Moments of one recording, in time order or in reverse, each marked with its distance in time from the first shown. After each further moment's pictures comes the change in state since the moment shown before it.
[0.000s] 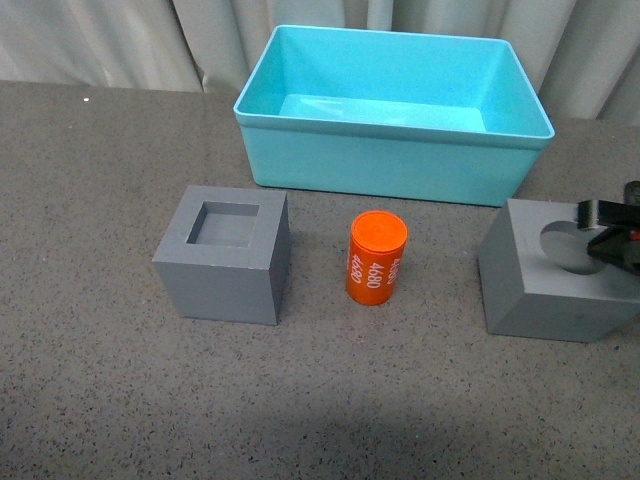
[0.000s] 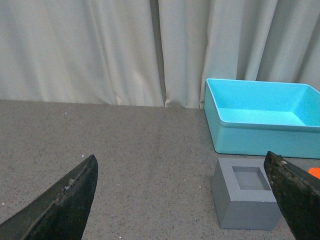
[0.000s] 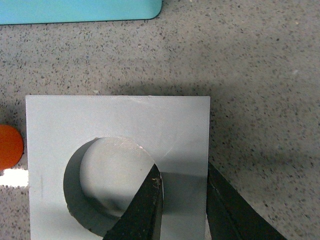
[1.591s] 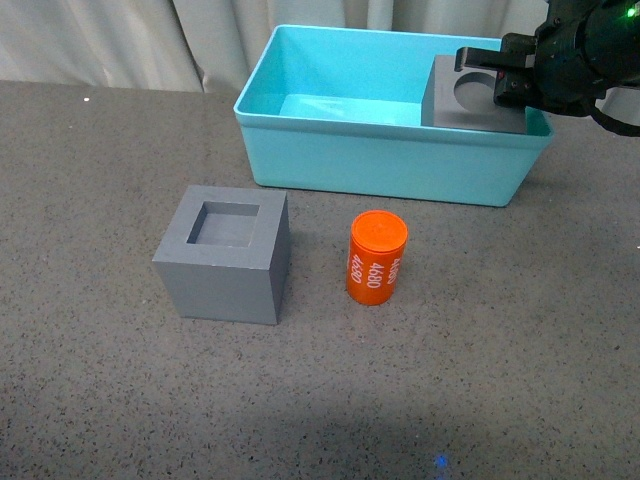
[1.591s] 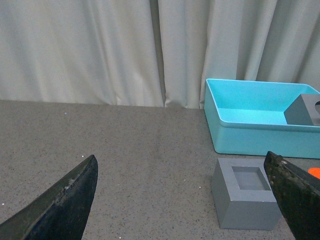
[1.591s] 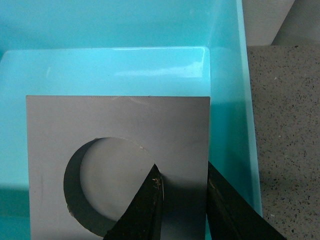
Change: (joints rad) left arm 0.000 0.000 0.000 0.000 0.000 0.000; right arm 0.095 0.417 0.603 0.101 0.126 0.032
